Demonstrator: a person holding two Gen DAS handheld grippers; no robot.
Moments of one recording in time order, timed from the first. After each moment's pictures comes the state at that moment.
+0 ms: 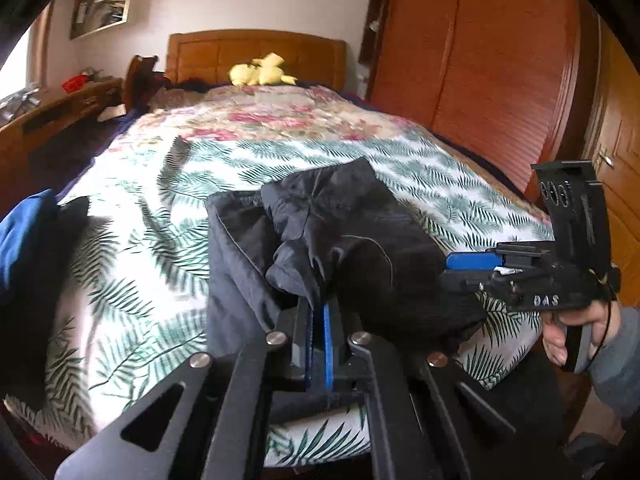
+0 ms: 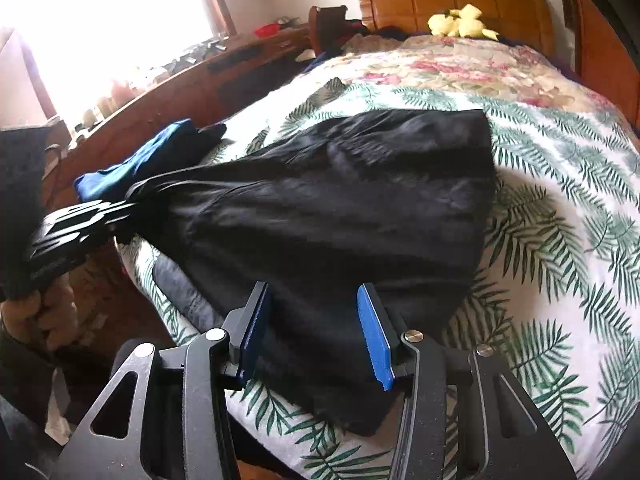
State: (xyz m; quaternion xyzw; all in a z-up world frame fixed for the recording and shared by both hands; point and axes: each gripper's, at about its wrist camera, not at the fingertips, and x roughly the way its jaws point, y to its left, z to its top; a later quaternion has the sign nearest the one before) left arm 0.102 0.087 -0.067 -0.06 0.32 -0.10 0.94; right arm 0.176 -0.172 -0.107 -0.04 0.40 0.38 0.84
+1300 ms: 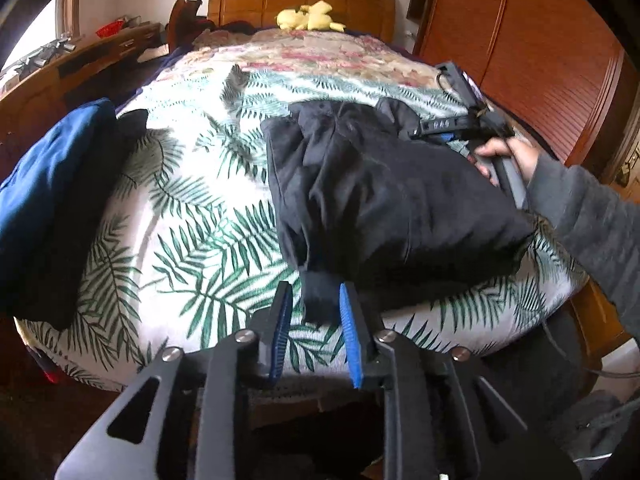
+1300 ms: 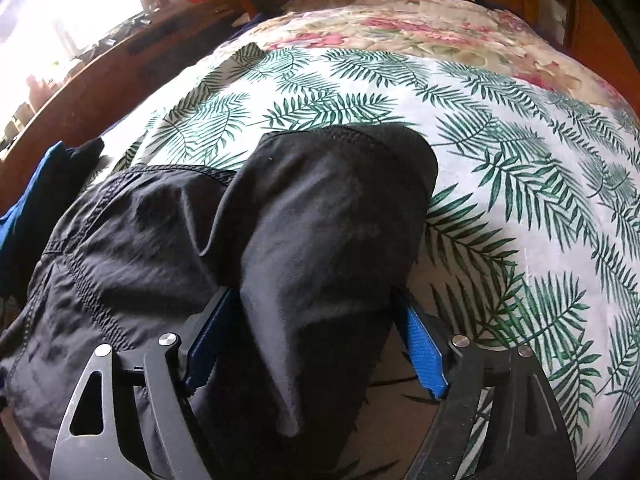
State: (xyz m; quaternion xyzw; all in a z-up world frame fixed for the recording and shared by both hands) left arm 0.068 0.140 -0.123 -0.06 0.43 -0.03 0.90; right arm 0.390 -0.115 -0.173 -0.07 0.47 0.30 0.82
